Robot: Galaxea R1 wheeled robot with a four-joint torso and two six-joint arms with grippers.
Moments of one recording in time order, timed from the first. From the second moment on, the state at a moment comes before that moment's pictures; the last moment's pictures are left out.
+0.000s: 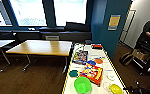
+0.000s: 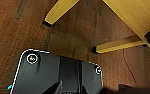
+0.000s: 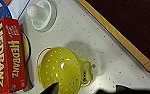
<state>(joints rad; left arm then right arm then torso) 1.34 2.38 -1.80 0.01 -0.26 -0.24 -0.64 2.34 -2.31 0.86 -0.44 0.06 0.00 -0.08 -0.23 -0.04</state>
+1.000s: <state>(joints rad) 1.34 2.39 -1.80 0.01 -0.26 -0.24 -0.64 2.38 -2.36 0.86 -0.44 0.06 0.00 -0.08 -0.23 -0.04</state>
